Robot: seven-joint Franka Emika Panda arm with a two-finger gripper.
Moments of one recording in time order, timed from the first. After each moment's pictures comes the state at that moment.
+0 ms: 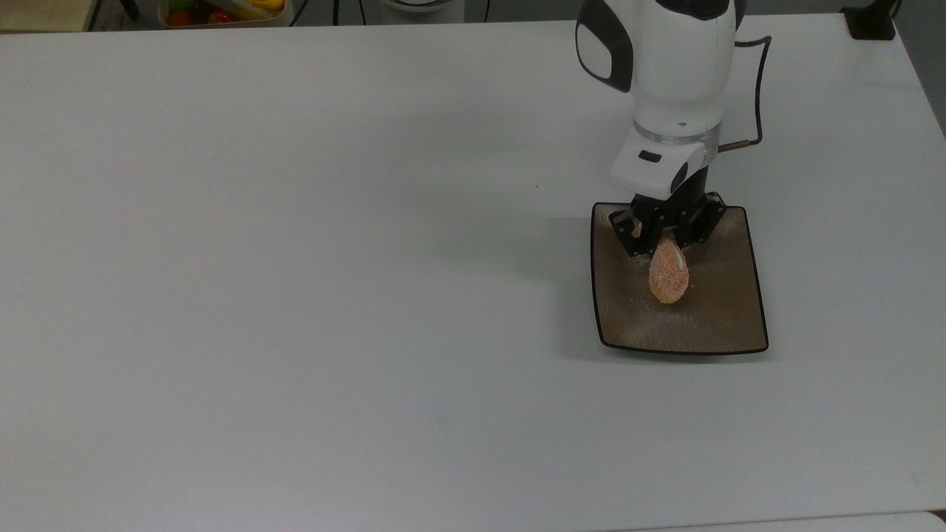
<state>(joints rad) 0.50 0.58 0.02 -1.50 -0.04 2.46 0.30</state>
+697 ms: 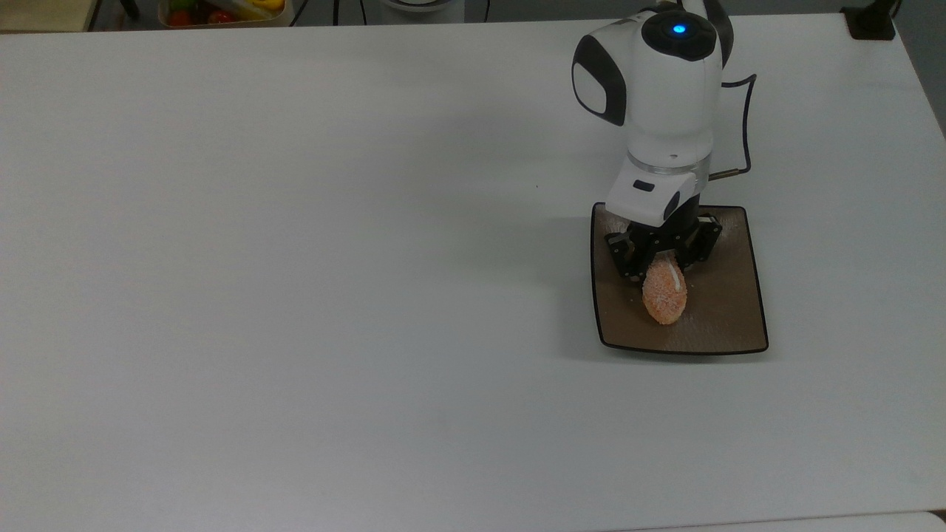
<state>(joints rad) 0.50 0.65 0.02 -1.50 -0.05 2.55 0.30</state>
